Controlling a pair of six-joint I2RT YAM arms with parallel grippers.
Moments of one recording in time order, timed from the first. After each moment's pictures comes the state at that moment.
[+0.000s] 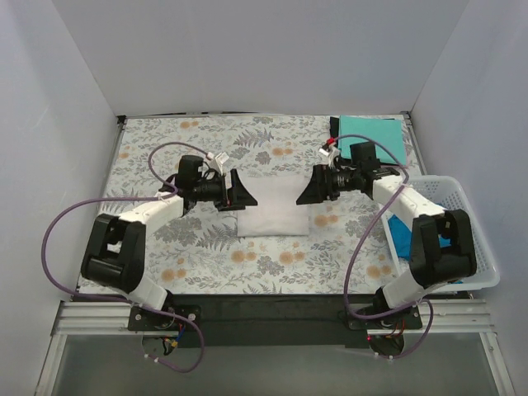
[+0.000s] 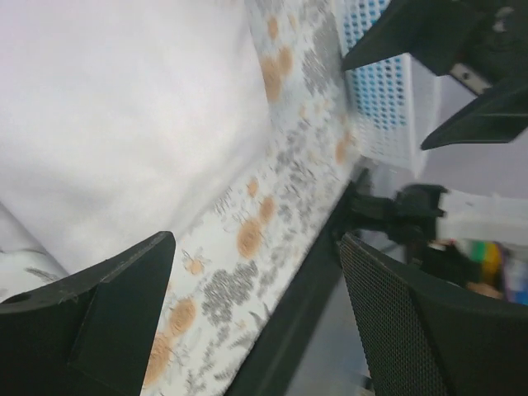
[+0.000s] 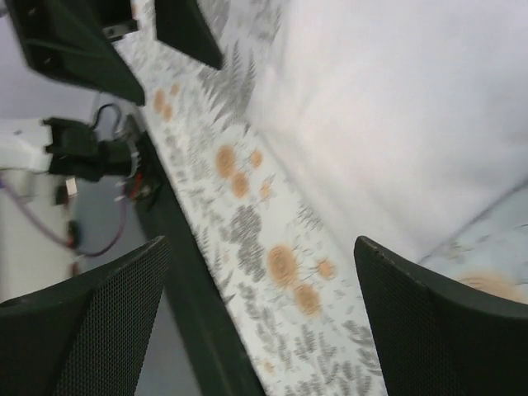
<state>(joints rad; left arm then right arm) -0.28 1.58 0.82 0.03 0.91 -0.59 0.25 1.57 0.99 -0.33 -1.01 0.17</state>
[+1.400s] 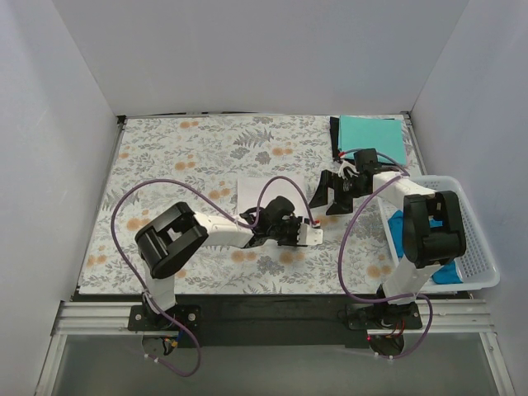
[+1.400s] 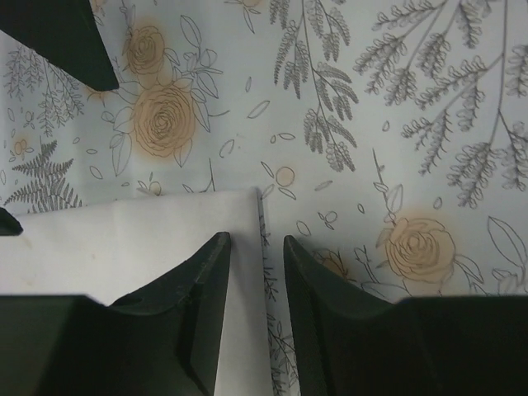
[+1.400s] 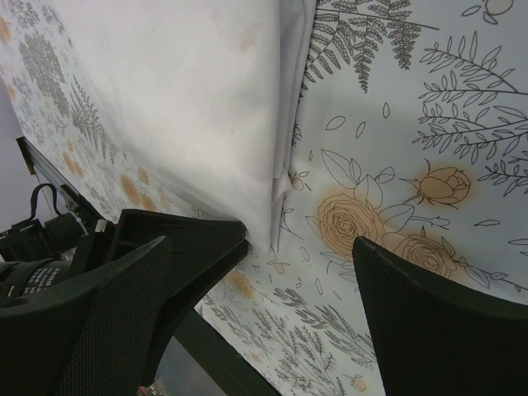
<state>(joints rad) -0.97 1.86 0.96 0.19 0.30 0.75 0.16 1.71 1.03 -0.47 -0.70 0.26</state>
